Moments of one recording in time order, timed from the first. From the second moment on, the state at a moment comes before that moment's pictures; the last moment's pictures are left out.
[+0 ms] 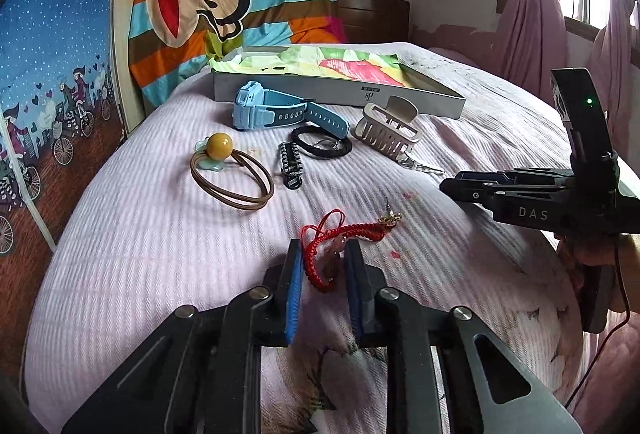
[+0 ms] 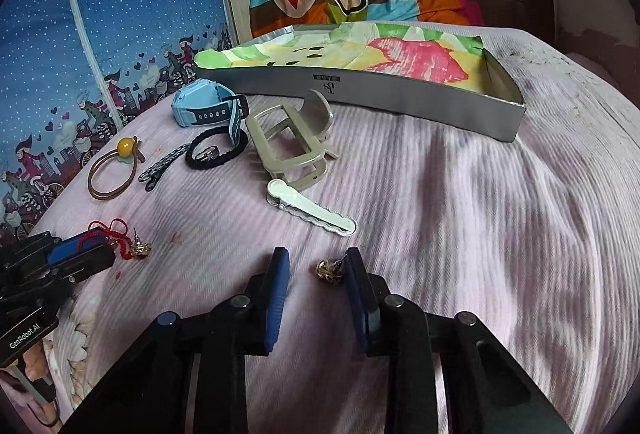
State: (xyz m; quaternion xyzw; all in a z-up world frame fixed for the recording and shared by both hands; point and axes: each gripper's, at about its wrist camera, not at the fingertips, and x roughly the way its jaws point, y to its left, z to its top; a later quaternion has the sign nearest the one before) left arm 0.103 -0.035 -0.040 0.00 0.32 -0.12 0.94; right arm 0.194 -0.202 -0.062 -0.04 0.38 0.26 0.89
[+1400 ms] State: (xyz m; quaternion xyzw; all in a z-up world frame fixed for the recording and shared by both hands) left arm 0.267 -0.044 0.049 -0.02 0.30 -0.09 0.95; right arm 0.311 -0.189 0.006 0.01 0.26 0.28 0.92
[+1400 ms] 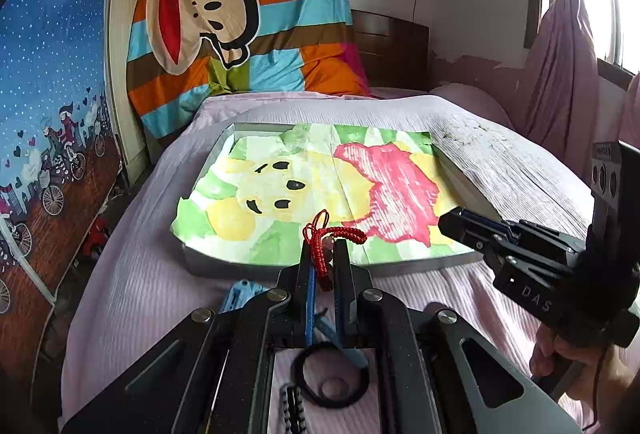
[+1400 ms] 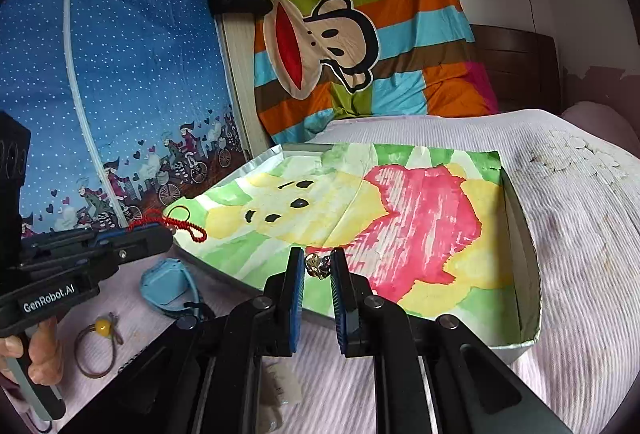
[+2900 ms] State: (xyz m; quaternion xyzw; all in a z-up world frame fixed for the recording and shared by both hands) left arm 0.158 -0.021 0.069 -0.08 0.17 0.01 0.98; right arm 0.196 -0.242 0.048 0.00 0.15 0.19 0.97
